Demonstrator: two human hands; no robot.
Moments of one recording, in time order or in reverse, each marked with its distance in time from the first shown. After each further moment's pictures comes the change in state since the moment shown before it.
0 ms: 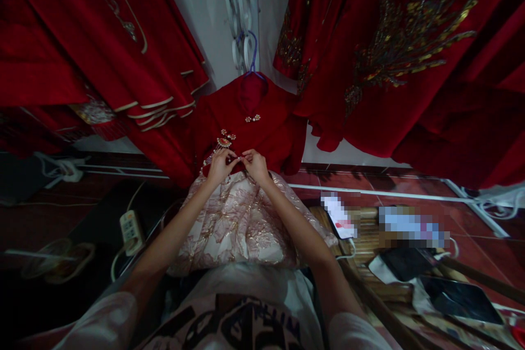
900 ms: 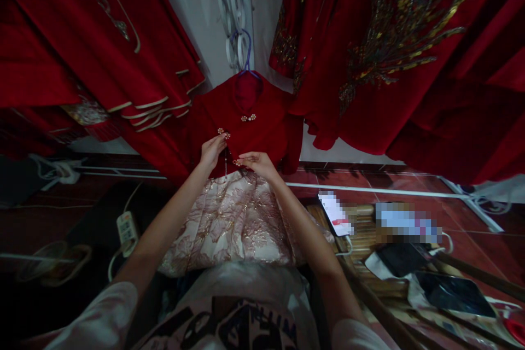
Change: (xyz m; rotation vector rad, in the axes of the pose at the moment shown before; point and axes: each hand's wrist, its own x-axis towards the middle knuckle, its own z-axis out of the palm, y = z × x) left_hand 0.050 -0.002 0.005 -1.048 0.216 -0.603; right_hand -0.011 -0.029 -0.043 0.415 -0.255 0.280
